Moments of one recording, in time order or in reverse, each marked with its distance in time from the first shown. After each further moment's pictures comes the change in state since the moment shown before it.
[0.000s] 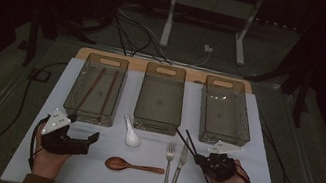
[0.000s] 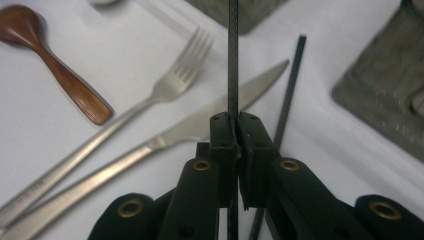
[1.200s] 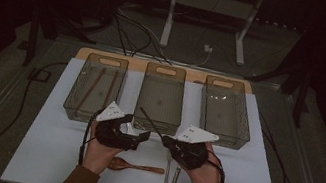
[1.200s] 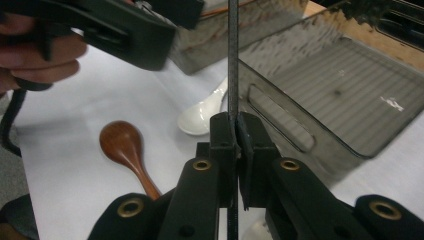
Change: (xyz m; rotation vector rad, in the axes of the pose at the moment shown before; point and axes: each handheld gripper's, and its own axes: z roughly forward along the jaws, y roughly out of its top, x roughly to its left) left arm -0.081 0.052 0.077 0.027 -0.285 -0.058; right arm 0.069 0.078 0.008 -0.222 0.088 -0.140
